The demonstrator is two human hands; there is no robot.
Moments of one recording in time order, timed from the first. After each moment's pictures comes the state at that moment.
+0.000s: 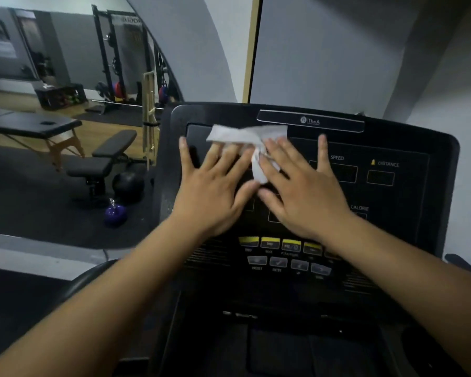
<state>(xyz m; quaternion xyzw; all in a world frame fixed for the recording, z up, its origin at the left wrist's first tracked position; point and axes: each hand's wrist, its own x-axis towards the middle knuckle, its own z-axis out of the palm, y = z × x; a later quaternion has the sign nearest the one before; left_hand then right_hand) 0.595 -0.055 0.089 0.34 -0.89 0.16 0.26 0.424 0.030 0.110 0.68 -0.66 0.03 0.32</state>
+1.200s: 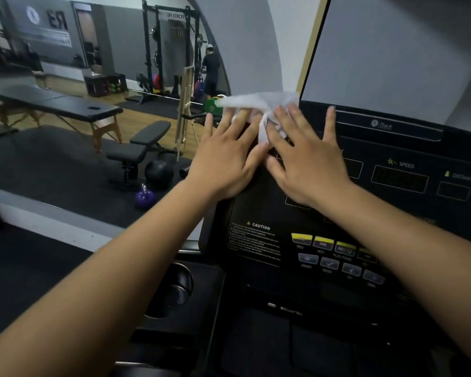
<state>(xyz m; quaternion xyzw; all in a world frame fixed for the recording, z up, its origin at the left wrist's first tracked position) 0.657 -0.108 0.107 0.38 -0.86 0.10 0.32 0.498 -0.034 0.137 0.68 -0.65 0.03 0.34</state>
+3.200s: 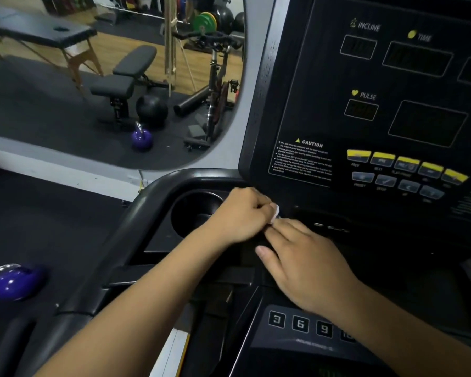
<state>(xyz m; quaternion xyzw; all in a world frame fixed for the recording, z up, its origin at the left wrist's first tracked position) 0.718 -0.025 -0.059 0.34 -0.84 -0.38 0.21 0.611 0.103 -0.041 0.73 -0.68 0.07 0.01</state>
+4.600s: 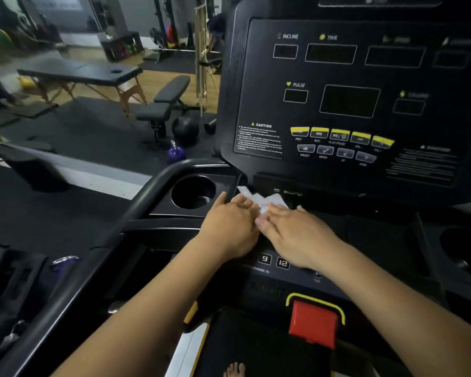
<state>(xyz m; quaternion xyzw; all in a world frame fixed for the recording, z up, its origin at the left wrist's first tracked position) 0.702 0.104 -0.039 0.42 -0.91 -0.04 -0.04 0.556 0.169 -0.020 0.72 -0.67 0.01 -0.16</state>
